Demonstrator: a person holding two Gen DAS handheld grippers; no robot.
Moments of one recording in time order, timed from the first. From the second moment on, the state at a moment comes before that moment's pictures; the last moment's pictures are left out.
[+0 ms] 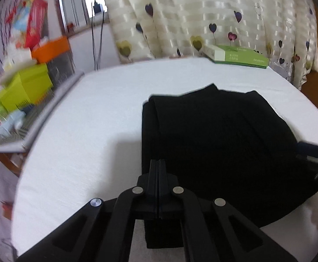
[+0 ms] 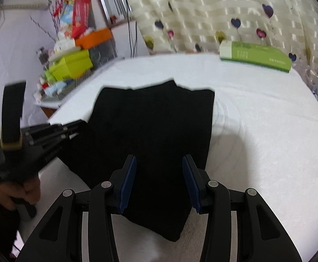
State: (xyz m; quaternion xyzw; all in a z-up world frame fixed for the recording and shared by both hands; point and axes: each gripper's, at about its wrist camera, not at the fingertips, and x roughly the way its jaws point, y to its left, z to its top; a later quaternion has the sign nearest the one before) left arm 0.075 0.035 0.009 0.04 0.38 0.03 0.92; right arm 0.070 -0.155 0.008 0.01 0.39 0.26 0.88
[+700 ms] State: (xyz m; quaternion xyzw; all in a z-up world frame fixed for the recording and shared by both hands) left arm 0.131 0.017 0.015 0.02 0.38 -0.03 0.92; right arm 0.154 -0.155 0.008 -0.01 0.39 0.23 0.89
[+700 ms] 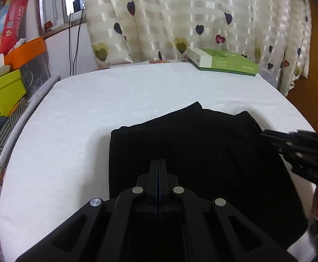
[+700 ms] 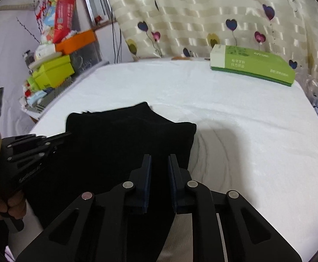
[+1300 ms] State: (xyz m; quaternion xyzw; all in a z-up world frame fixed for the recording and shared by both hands) left arm 0.062 0.014 0.037 -0.02 0.35 -0.04 0.93; right arm 0.087 -0.152 0.029 -0.03 0.37 0.21 0.90
